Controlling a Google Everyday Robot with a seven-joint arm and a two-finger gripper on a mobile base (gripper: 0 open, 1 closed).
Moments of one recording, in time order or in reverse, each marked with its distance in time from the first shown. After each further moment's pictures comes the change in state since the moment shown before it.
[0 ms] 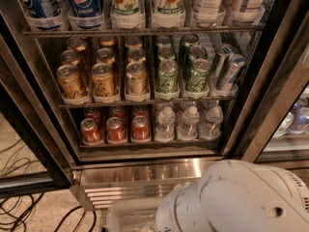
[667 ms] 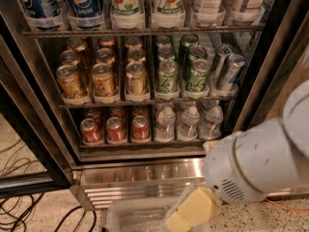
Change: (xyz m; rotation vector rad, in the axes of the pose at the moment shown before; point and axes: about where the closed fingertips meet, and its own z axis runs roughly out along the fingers) arm -0.026 -0.055 -0.110 0.008 -0.051 -0.156
